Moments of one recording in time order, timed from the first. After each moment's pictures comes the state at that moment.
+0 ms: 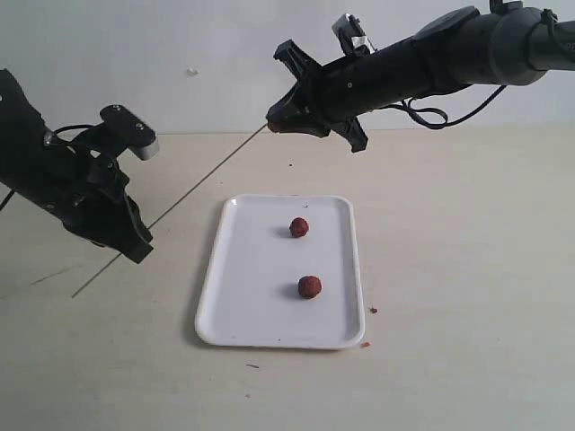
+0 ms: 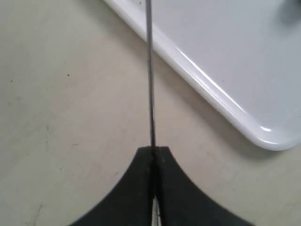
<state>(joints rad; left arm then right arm) -0.32 1.76 -1.07 -0.37 0.60 0.80 0.15 2.21 -1.71 1.17 0.71 -0.28</state>
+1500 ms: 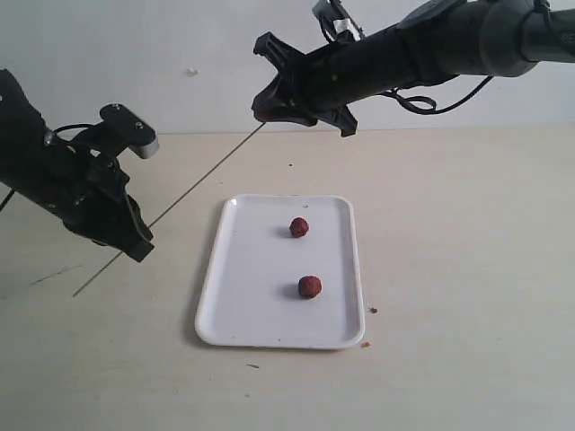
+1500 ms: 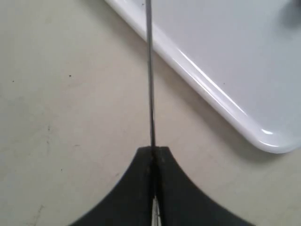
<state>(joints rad) -0.32 1.76 -1.07 -0.37 0.59 0.79 0.20 2.17 -1.71 1.14 0.65 -0.35</state>
